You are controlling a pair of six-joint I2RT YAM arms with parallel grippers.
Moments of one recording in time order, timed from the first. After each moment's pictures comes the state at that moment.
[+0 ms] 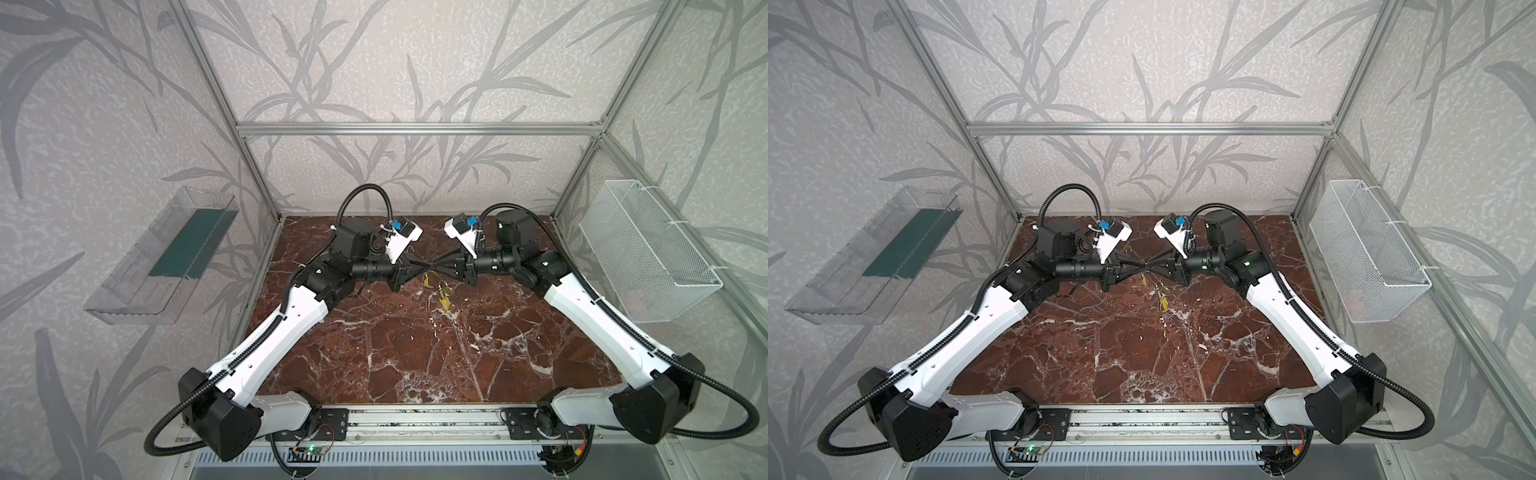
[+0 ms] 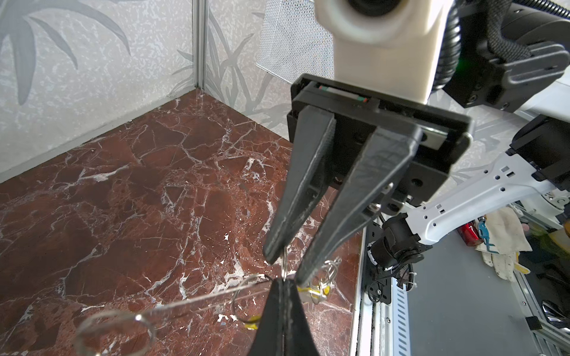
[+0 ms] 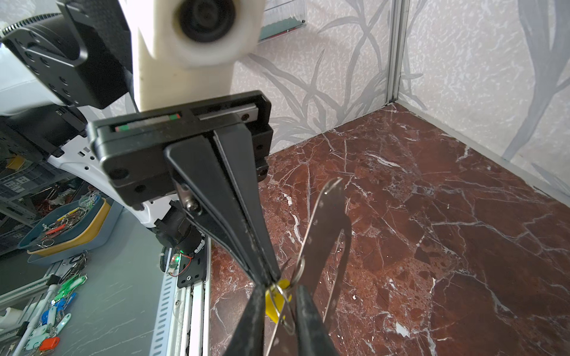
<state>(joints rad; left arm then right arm) -0.56 1.28 1.28 -0.42 0.69 -0.04 0.50 1.36 1.33 -0.46 -0.88 -0.10</state>
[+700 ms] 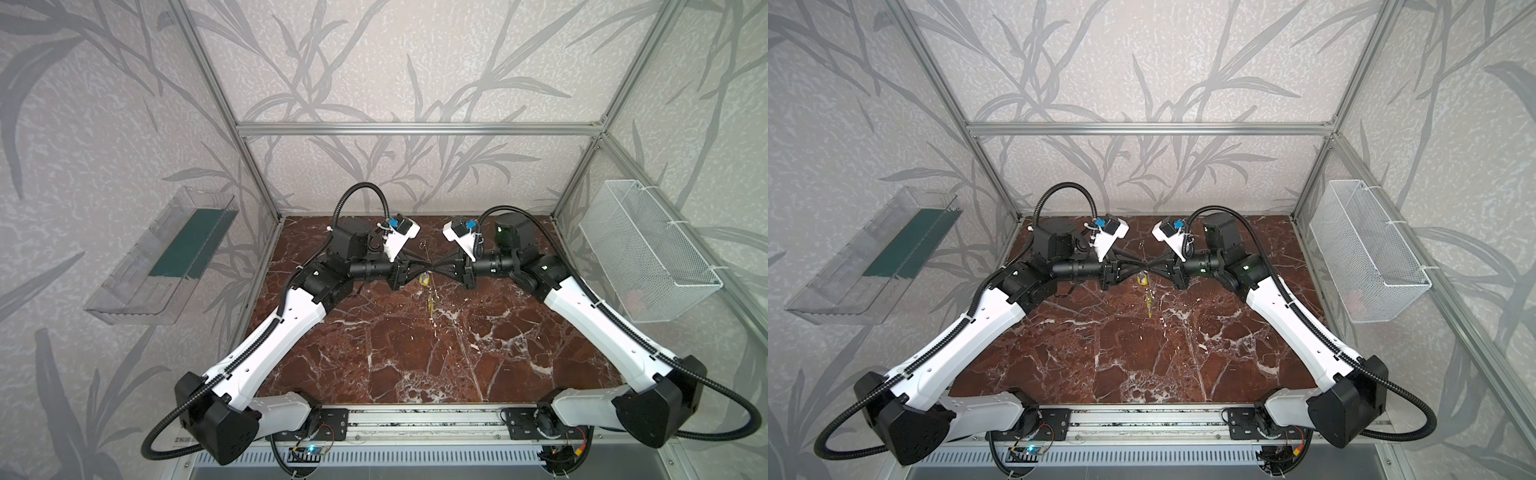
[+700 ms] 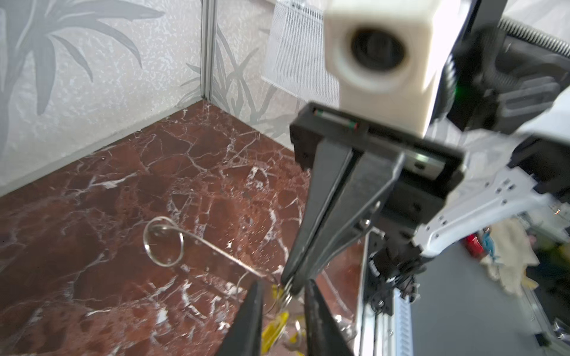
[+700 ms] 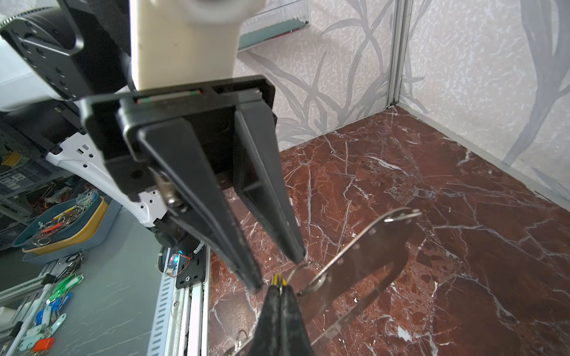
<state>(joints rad) -0.56 1.24 1.26 -0.35 0.65 -0.11 0.52 1.32 1.26 -0.37 -0.84 -0.07</state>
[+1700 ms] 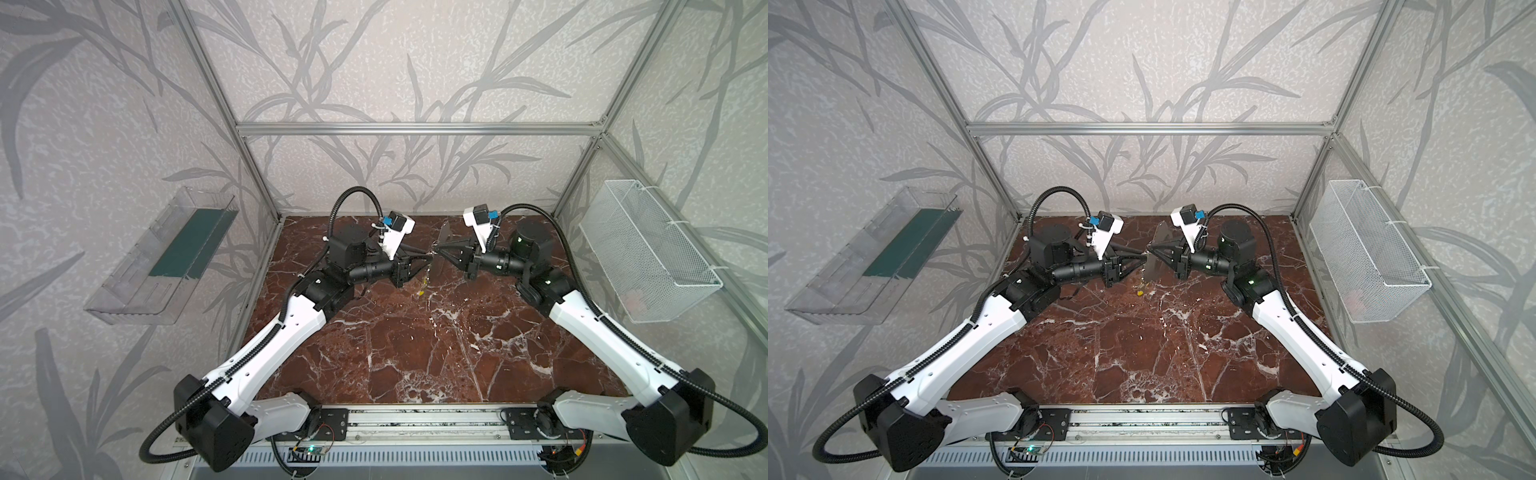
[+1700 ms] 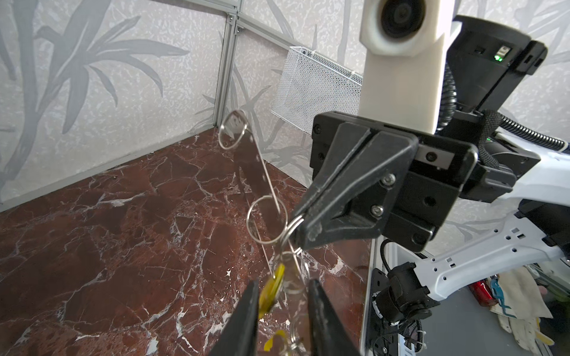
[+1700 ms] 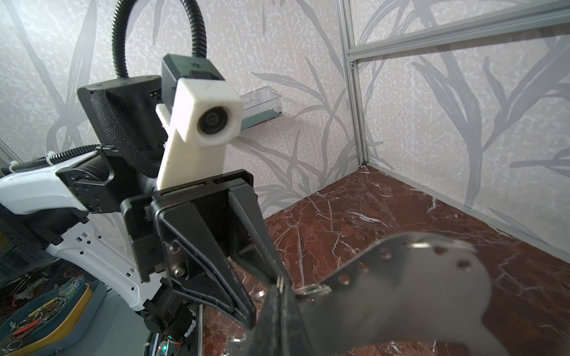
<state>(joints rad) -0.57 1.23 1.17 -0.17 0.60 -0.21 0.48 1.24 1.11 0.07 -0.79 0.27</state>
